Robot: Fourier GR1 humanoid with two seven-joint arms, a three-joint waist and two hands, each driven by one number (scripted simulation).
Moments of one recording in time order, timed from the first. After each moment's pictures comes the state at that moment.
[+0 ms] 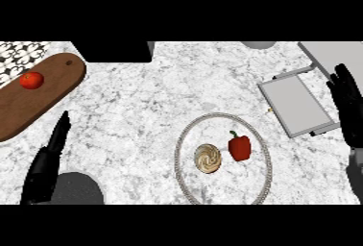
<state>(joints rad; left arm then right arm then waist) 0.09 0.48 -0.25 -1.59 0.06 0.39 -0.06 -0.21 -0.44 -0.05 -1.47 -0.15 -0.17 0.10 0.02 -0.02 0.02</state>
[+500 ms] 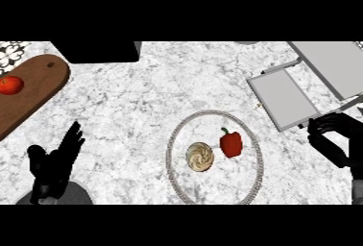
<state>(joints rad) 0.08 0.39 -0.20 -1.49 0.28 0.29 0.15 0.00 -0.44 0.00 -1.57 0.05 -0.32 0.09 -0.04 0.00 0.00</state>
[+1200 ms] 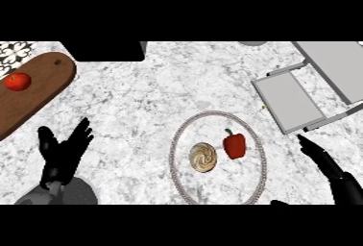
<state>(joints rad) -0.04 0.35 -0.14 -1.30 0.35 0.16 0.19 0.32 -0.43 0.19 -1.95 0.11 -0.20 0.14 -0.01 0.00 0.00</state>
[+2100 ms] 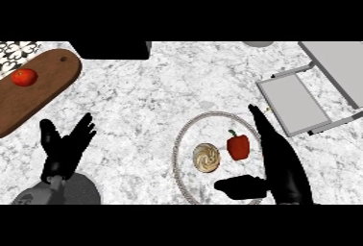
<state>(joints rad) -0.07 0.34 -0.12 -1.33 0.33 0.14 0.25 -0.17 -0.23 0.49 -2.00 0.60 -0.09 1.06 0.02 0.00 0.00</state>
